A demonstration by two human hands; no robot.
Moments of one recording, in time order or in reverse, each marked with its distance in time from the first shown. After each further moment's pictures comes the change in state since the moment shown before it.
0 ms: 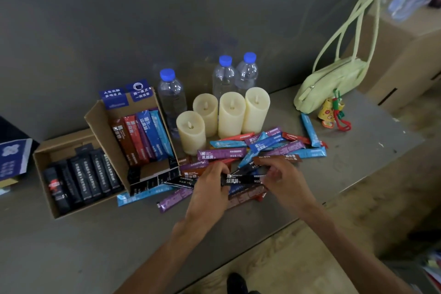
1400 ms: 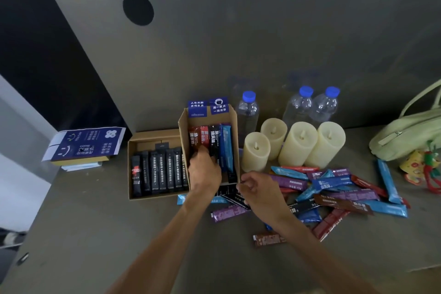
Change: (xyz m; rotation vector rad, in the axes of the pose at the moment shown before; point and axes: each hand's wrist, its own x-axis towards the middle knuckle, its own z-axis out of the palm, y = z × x) left_hand 0.046 -0.075 -0.105 -0.043 0.485 -0.509; right_hand 0.037 -0.125 0.118 0.152 -0.253 -0.145
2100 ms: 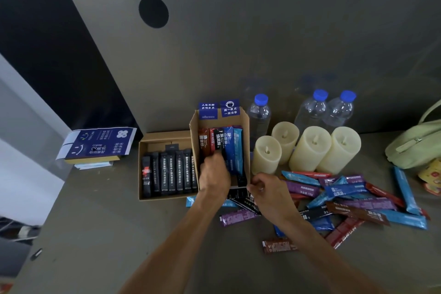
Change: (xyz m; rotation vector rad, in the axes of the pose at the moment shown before) left_hand 0.007 -0.006 0.007 0.256 -0.062 0.097; right_hand 0.012 -0.002 0.002 -0.150 0.023 -0.054
